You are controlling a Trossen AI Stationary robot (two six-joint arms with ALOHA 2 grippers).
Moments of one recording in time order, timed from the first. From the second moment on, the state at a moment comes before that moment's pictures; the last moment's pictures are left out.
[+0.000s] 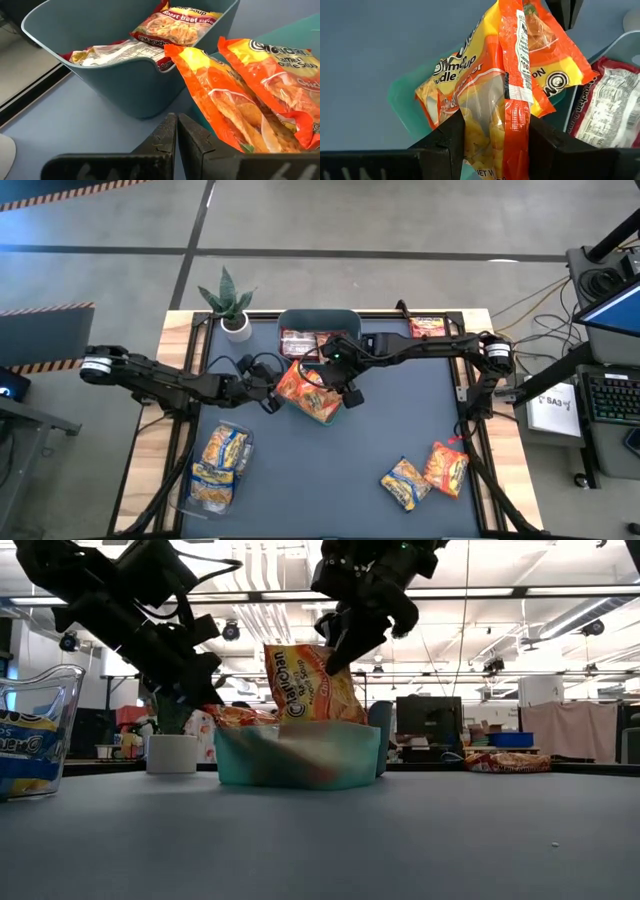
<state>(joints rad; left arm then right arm) -0.03 1.26 0.48 0.07 -0.67 -0.33 -0.16 1.80 1.48 -0.62 -0.21 -0.56</state>
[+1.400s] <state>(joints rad) -0.03 1.26 0.48 0.07 -0.66 -0.32 -0.15 1.77 1.52 -0.65 -0.10 -0.51</state>
